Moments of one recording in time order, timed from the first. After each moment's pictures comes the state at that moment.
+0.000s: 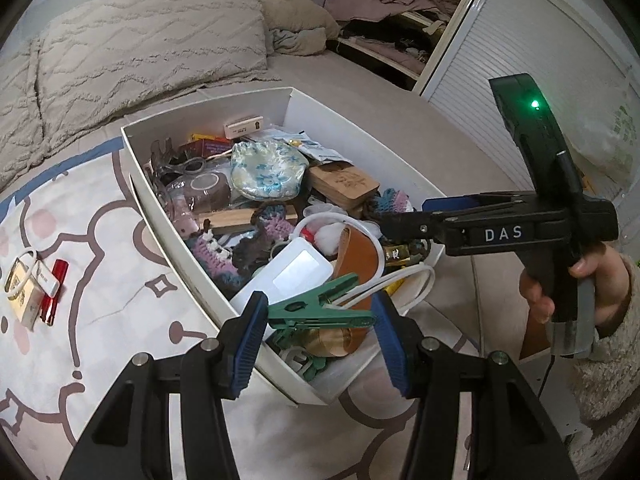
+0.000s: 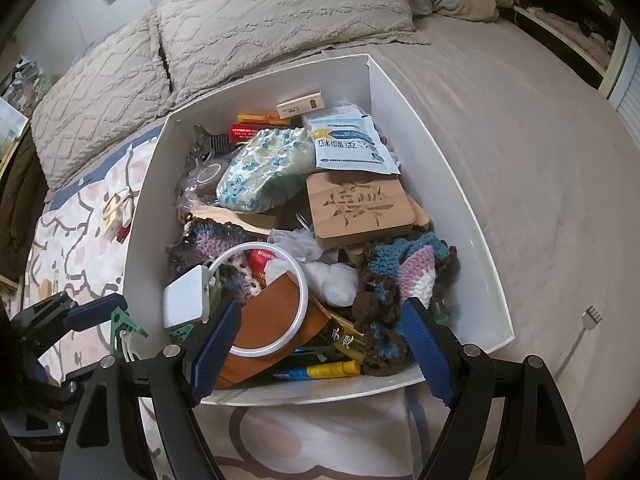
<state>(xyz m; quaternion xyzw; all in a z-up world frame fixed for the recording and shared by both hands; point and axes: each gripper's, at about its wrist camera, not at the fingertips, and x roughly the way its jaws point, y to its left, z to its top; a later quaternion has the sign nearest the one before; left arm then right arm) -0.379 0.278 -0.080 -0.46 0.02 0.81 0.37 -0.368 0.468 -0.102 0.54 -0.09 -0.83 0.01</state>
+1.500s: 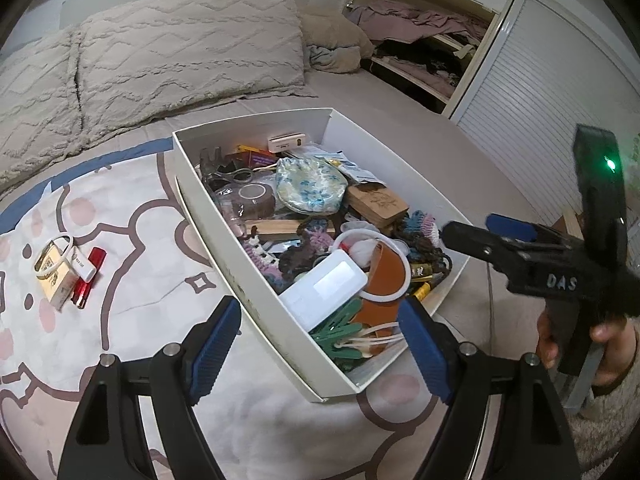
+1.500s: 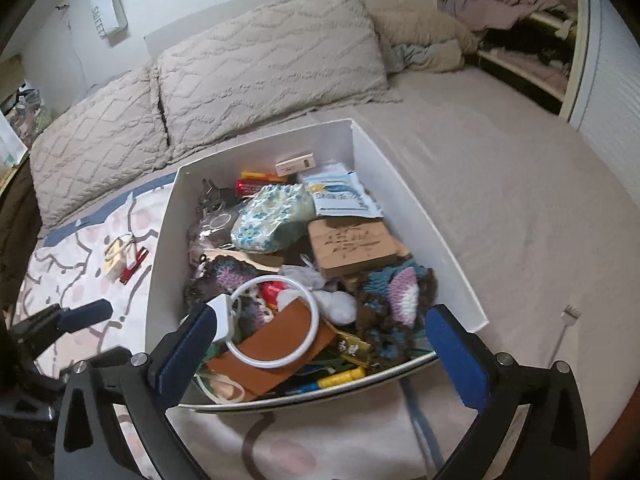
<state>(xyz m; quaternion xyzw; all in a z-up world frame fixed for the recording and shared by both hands) -0.381 0.250 -0.068 -0.45 0.00 0.84 0.31 -0.330 0.450 -0.073 0.44 -0.09 -0.89 -0.05</state>
